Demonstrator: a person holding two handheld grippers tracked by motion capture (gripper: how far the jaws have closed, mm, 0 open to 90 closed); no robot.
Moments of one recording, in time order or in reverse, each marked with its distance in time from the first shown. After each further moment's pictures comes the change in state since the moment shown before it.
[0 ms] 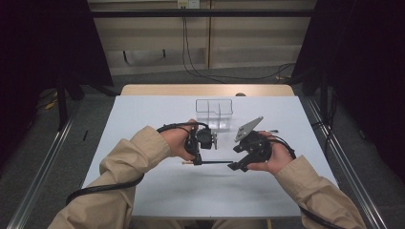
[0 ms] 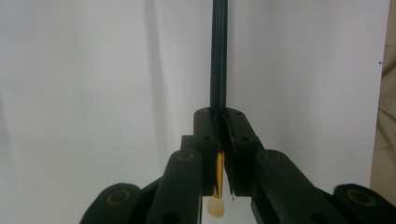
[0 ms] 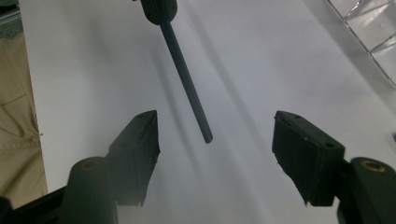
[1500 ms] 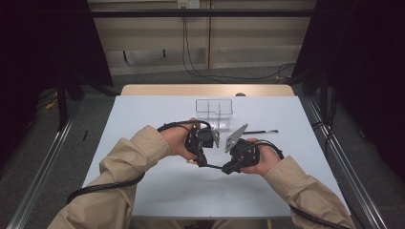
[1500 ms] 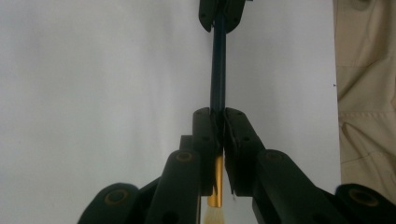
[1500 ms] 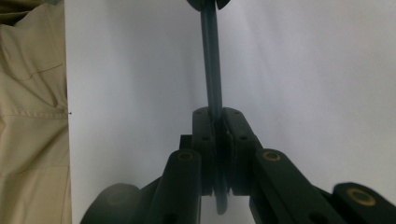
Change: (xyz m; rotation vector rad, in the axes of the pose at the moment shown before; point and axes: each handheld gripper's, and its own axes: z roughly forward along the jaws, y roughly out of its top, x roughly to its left) left arm -0.002 0.004 -0.010 -0.106 -0.066 0.042; right arm 0.009 0.003 0.032 0.069 0.155 -0.094
